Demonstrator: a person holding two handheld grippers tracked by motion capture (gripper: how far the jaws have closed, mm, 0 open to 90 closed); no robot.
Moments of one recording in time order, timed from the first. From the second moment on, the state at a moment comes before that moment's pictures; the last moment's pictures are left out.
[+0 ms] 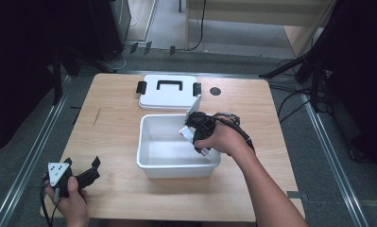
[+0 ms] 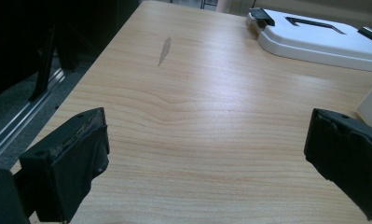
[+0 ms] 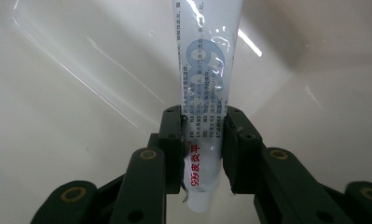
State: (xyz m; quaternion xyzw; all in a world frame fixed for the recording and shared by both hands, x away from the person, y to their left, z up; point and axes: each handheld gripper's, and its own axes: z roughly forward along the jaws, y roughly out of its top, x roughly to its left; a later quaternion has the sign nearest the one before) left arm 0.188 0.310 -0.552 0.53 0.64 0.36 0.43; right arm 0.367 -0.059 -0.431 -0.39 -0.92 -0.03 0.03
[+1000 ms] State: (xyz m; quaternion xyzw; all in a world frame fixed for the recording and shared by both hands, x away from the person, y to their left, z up) left arm 0.189 0.311 -0.552 0.53 0.64 0.36 0.43; right arm 0.364 -0.048 -0.459 -0.33 -0.94 -0.03 -0.02
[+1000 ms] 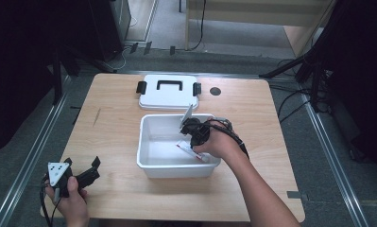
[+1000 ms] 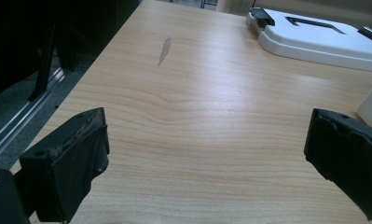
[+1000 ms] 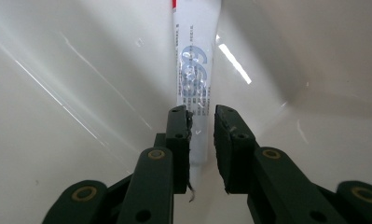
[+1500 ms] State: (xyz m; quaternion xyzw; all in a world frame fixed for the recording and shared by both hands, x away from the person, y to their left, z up) left arm 0.189 0.311 -0.552 0.53 0.64 0.36 0.43; right arm 0.352 -0.059 -0.419 -0.30 -0.95 -0.11 -0.04
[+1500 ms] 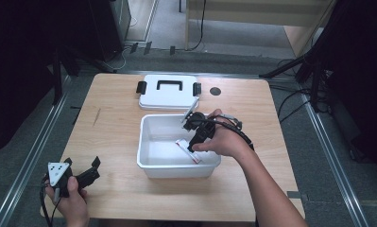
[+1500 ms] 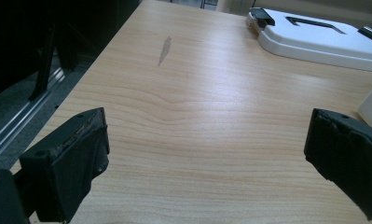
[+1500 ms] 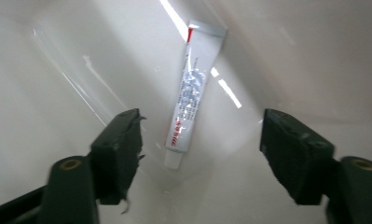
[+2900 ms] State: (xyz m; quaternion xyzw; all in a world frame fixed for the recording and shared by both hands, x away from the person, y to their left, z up) left arm 0.188 0.309 -0.552 0.53 0.64 0.36 0.43; right arm 0.288 -0.274 -0.495 -0.51 -0.74 -0.37 -0.22
